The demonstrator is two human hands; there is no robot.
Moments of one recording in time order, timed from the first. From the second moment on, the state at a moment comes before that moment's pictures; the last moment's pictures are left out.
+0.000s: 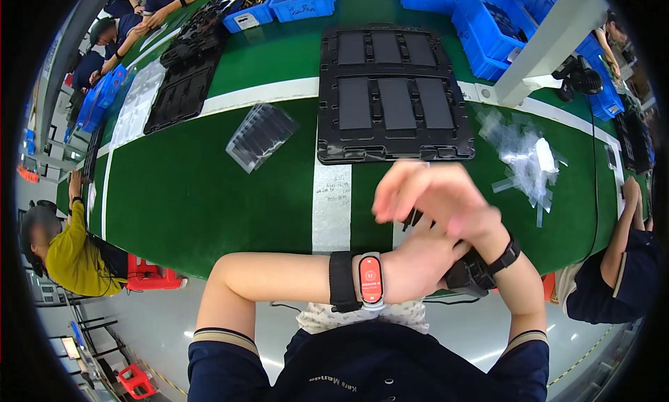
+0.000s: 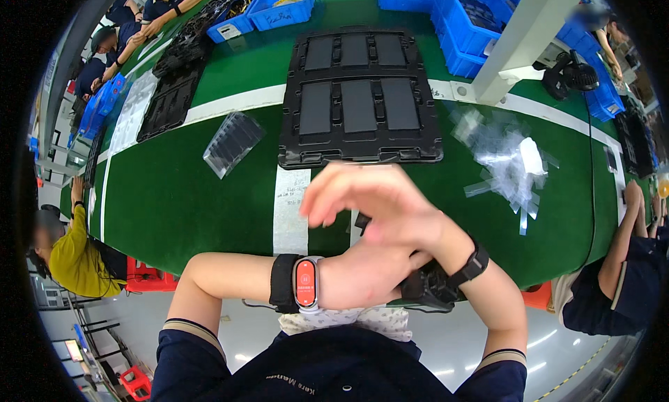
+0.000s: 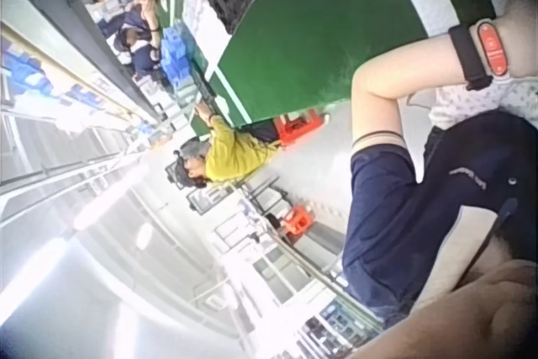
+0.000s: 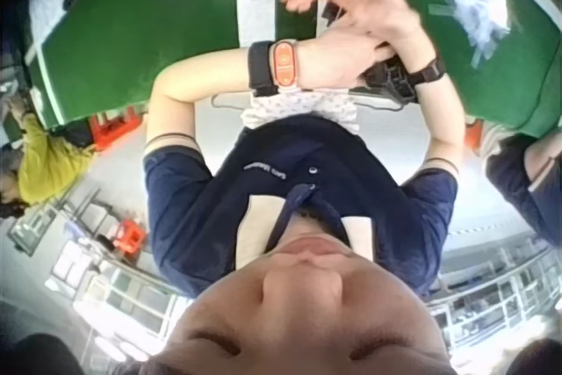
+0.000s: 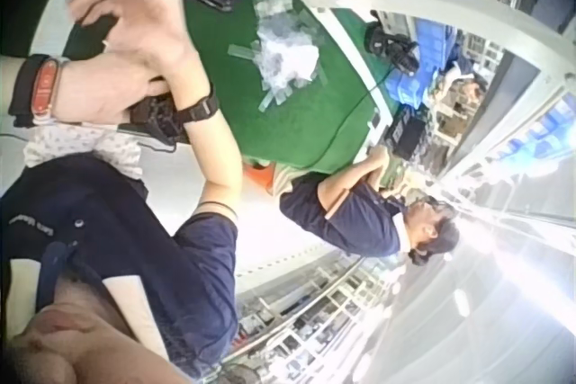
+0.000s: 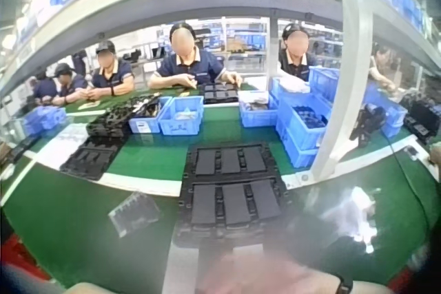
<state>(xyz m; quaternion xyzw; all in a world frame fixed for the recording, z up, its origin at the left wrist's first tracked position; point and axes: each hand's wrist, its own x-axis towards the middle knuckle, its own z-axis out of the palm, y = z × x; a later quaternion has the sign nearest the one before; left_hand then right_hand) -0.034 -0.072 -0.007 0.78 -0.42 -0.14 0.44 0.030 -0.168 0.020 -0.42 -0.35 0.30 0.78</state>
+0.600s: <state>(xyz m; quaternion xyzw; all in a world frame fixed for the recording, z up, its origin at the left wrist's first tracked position) -0.023 -0.041 0.038 0.83 -0.48 -0.14 0.24 0.079 -0.196 -0.010 -0.43 -0.23 0.19 0.85</state>
